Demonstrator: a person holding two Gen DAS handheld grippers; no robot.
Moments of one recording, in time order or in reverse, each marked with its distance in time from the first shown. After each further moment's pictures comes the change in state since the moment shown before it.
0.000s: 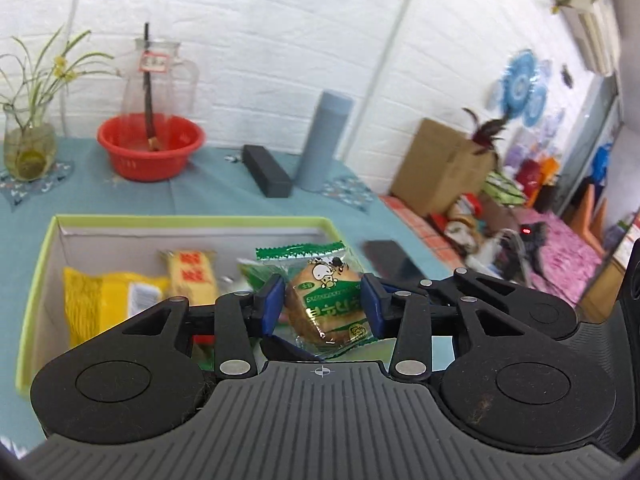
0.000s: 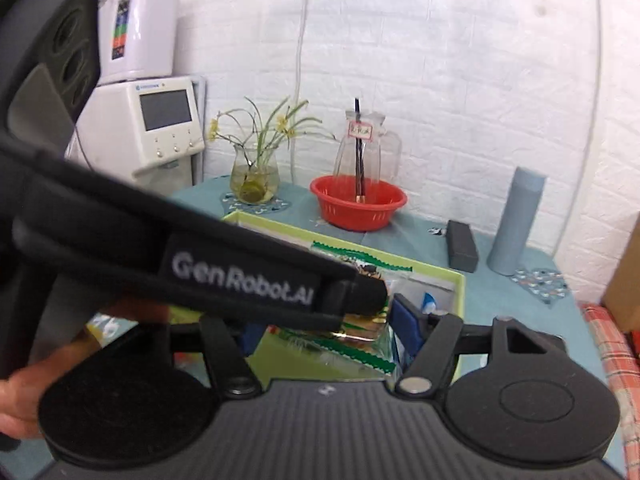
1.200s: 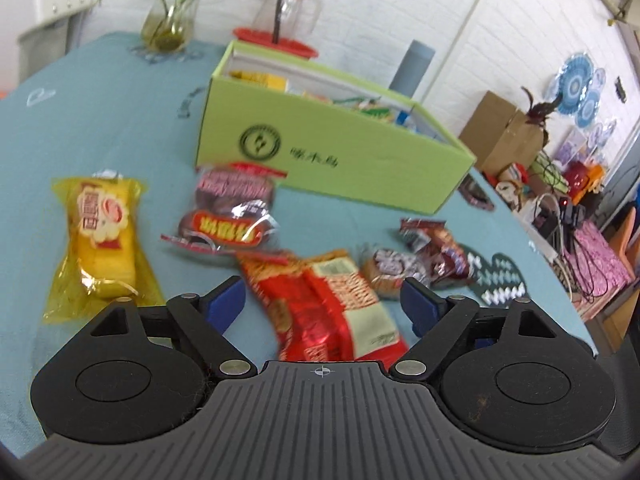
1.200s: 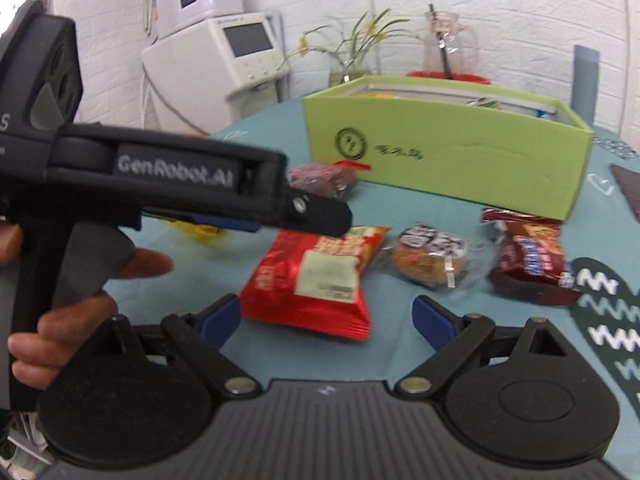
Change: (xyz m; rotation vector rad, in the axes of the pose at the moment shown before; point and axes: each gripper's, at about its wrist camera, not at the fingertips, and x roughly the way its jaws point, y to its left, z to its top) left arm -0.122 0.036 -0.182 -0.175 0.050 0.141; right arm -0.078 0.119 -0.137 0.080 0.138 0.213
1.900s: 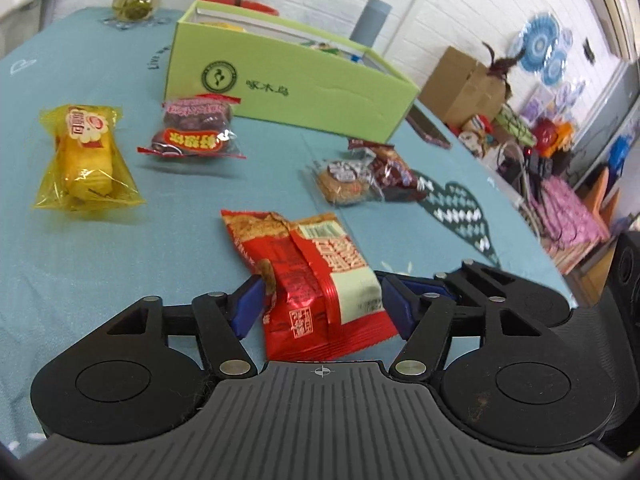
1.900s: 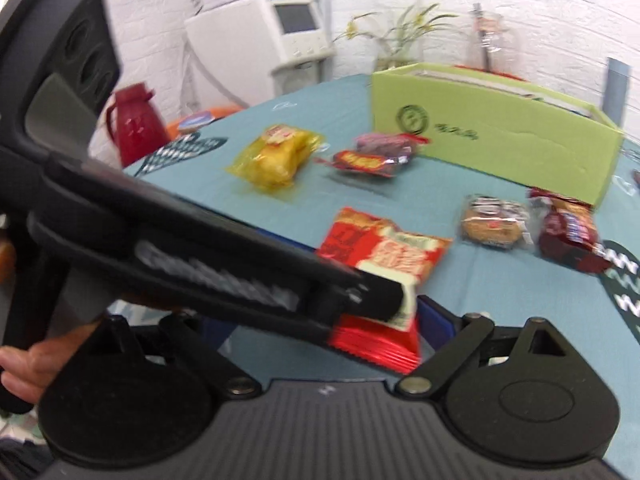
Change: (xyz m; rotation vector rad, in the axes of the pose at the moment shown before) left arm -0.036 -0.019 -0.045 0.035 0.078 -0.090; right arm -0.035 0.033 -0.028 -0.028 0.002 -0.002
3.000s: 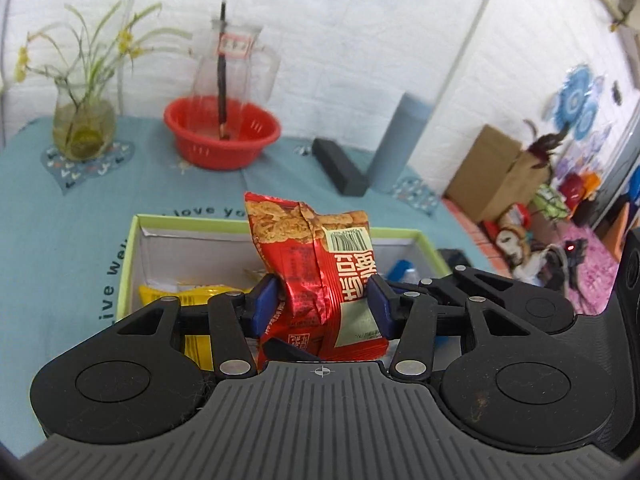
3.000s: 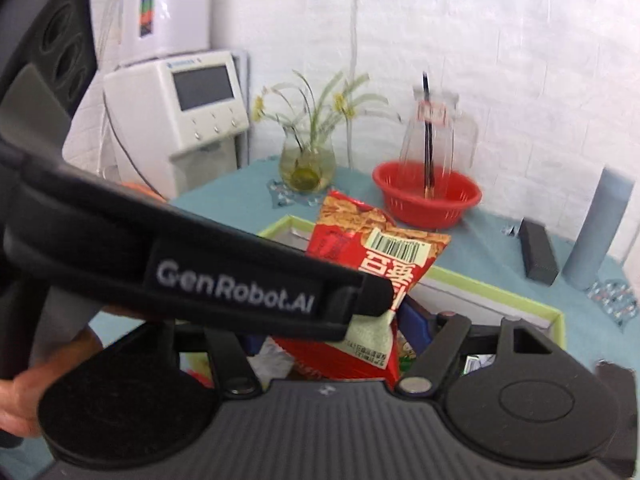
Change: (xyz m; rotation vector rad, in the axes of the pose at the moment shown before) left arm 0.132 0.022 0.263 0.053 -0.064 0.056; right arm 0.134 -0.146 0.213 -0.054 -0.014 -0.060
